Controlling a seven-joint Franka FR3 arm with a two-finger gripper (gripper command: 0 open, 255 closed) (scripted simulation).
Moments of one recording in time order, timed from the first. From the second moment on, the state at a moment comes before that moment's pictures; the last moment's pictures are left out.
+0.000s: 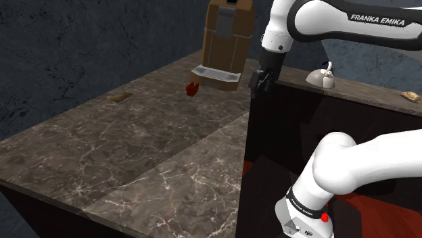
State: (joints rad) arm 0.00 -0.82 0.00 -2.40 -0.10 1.60 0.16
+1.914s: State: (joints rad) arm 0.00 0.28 -0.06 -1.47 0.02 1.75 0.05
